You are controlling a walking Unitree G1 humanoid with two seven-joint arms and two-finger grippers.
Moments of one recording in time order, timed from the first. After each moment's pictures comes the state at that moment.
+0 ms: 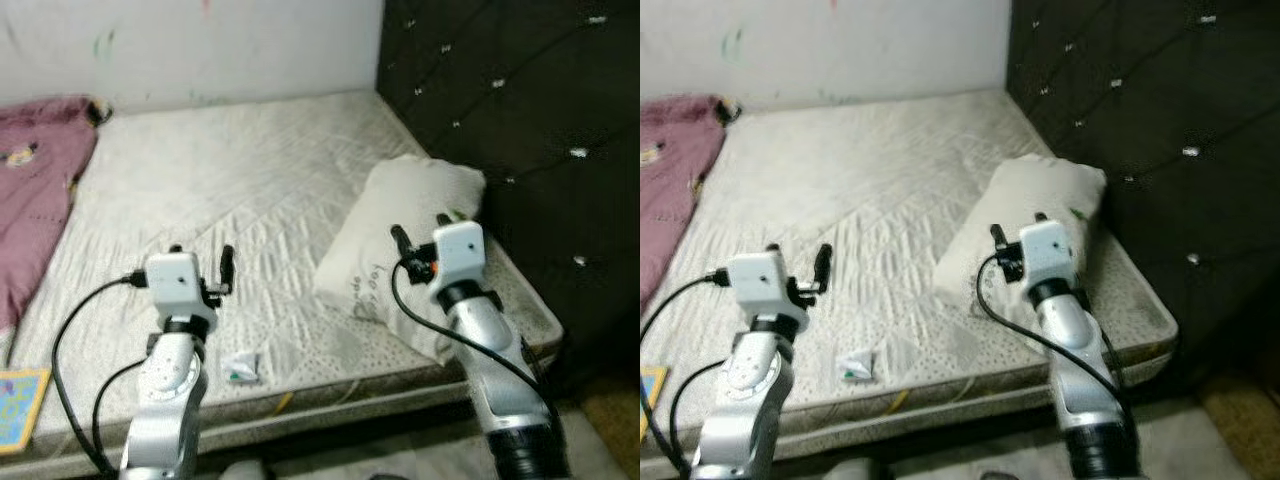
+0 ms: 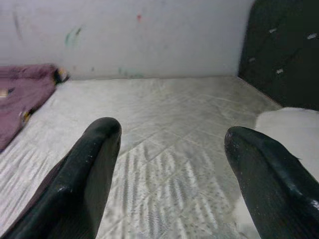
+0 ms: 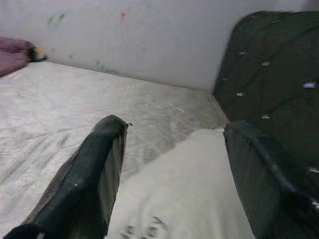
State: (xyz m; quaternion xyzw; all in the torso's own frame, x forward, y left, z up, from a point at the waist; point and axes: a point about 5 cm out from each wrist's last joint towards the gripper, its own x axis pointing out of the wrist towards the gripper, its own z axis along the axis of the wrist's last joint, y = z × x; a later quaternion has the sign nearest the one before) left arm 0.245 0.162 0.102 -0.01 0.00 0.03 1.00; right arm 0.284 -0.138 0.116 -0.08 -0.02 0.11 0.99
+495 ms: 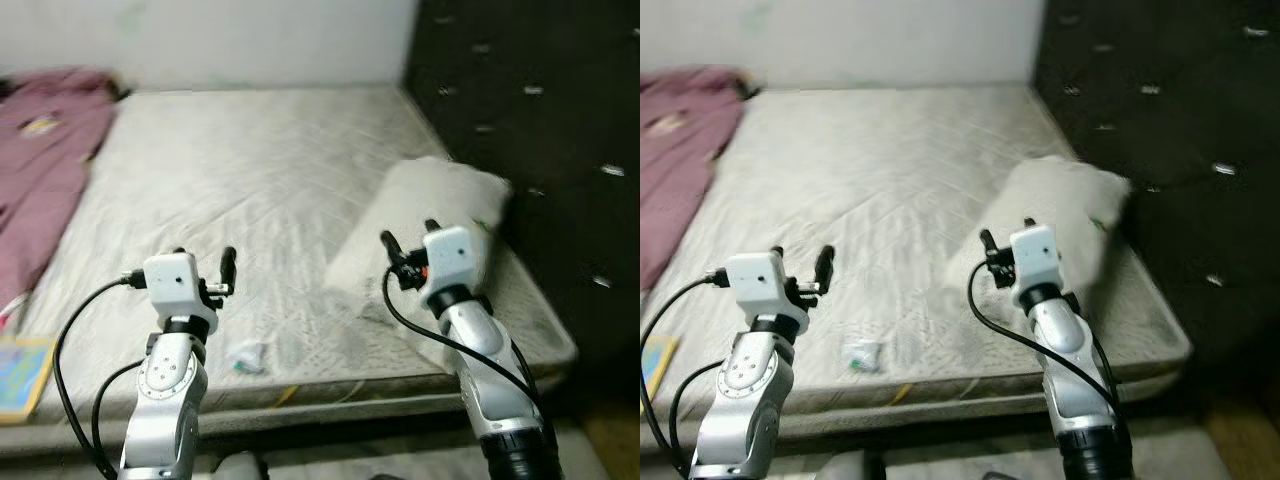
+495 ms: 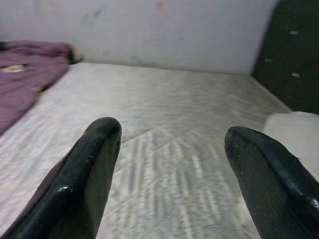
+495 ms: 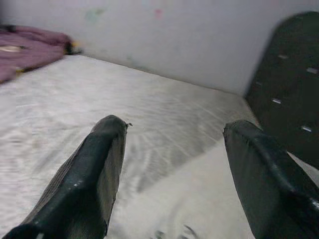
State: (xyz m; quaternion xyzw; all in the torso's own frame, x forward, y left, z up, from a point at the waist) left arm 0.245 0.157 0.100 -0.04 0.01 0.01 1.00; right arm 0.283 -0.138 0.113 -0.08 -0.02 0.12 0.99
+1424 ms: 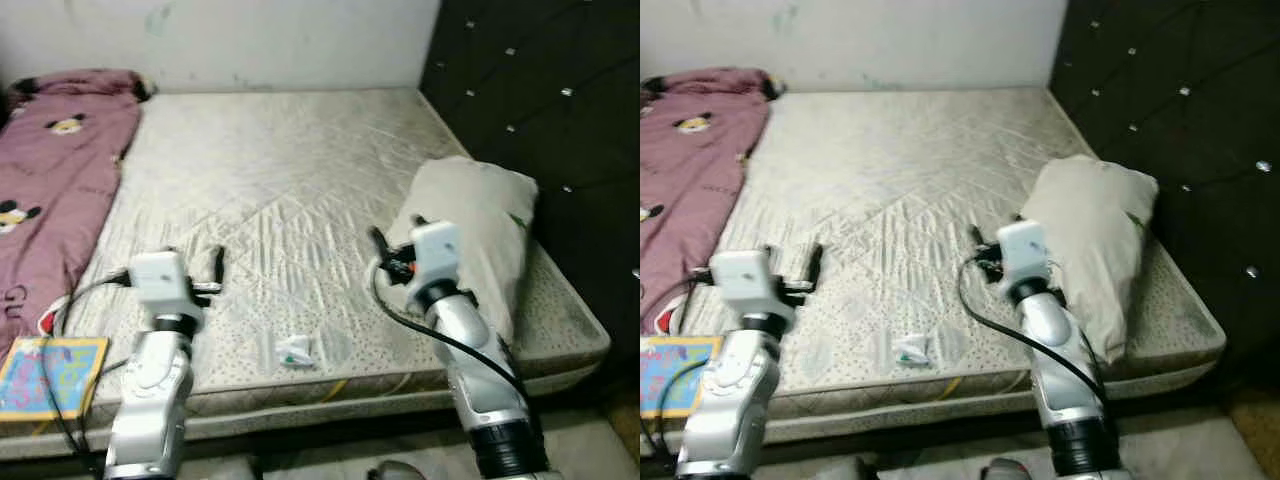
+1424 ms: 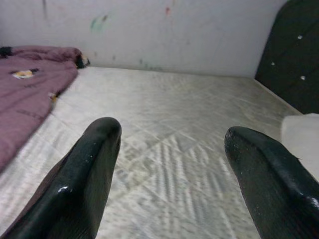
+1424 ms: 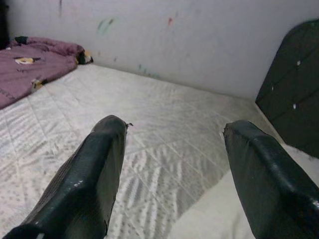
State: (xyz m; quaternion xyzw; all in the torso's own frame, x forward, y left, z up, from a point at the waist) left arm 0.247 0.167 0.100 -0.05 0.01 0.02 1.00; right arm 0.288 -0.128 0.115 -0.08 -0.02 0.13 0.99
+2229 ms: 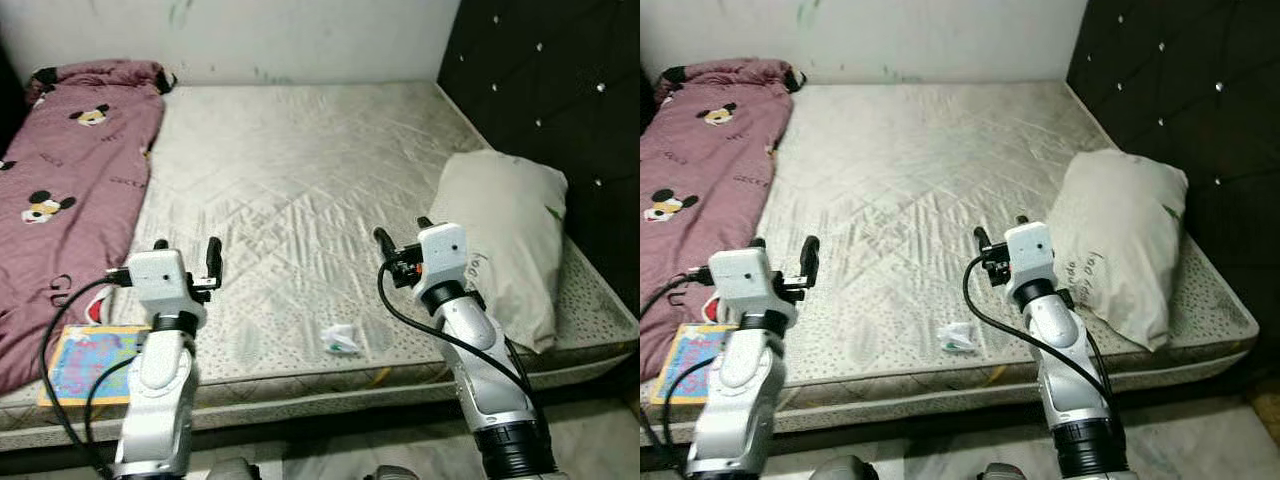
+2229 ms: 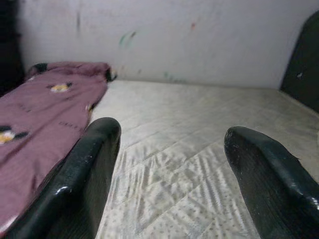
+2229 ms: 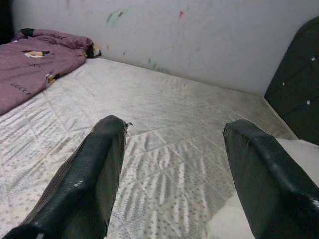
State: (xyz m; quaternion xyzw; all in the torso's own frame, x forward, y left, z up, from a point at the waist) left arm 0.250 0.165 0.101 -0.02 -0.01 0.05 1.00; right arm 0.288 -0.136 0.112 -0.08 -0.01 0.12 0.99
